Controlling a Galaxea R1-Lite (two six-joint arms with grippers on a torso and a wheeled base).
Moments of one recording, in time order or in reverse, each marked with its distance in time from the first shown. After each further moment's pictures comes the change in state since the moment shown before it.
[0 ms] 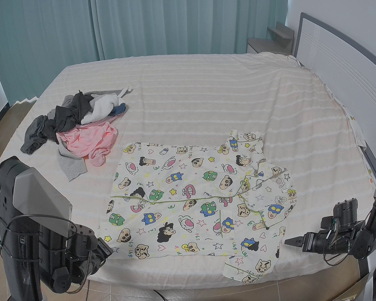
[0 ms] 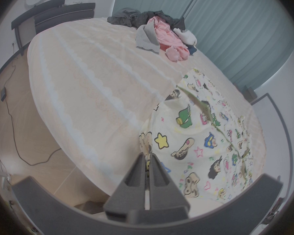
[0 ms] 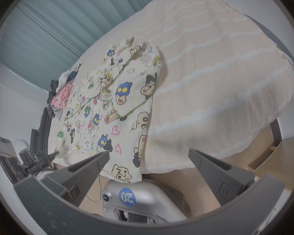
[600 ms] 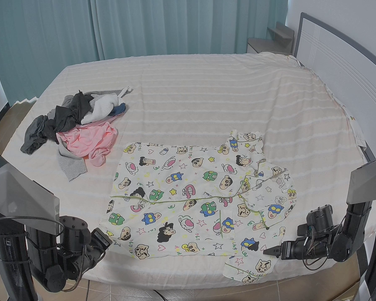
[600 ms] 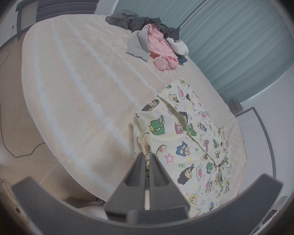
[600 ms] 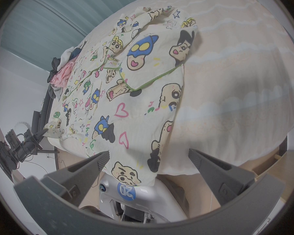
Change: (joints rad) left arm -0.012 -0.128 0.000 0.000 -0.055 -0.076; right arm 0.157 0.201 -0.131 0.009 -0.005 0.007
